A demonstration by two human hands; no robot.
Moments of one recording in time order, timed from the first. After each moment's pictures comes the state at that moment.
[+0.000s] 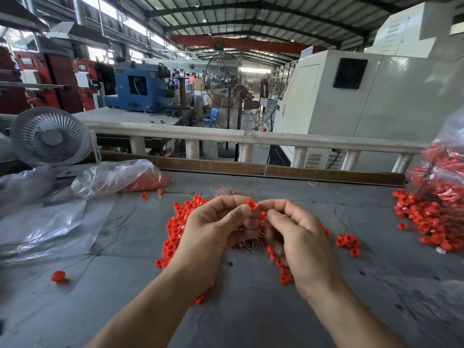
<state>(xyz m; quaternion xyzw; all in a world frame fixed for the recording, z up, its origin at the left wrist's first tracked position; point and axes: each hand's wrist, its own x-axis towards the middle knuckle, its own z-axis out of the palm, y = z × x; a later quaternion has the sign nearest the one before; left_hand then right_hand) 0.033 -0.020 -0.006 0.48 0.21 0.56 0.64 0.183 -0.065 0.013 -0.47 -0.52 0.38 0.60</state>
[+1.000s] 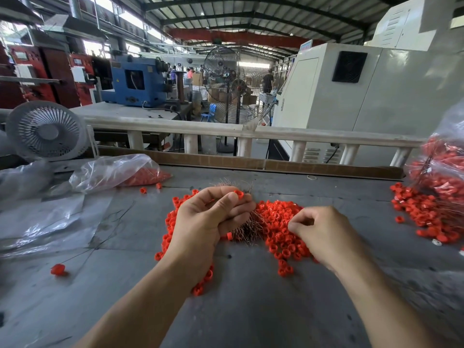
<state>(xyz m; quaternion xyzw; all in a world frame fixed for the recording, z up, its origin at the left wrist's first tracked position) 0.028 -0.024 0.000 0.42 0.23 0.59 0.64 0.245 -0.040 -0.002 -0.74 -0.58 0.08 0.34</state>
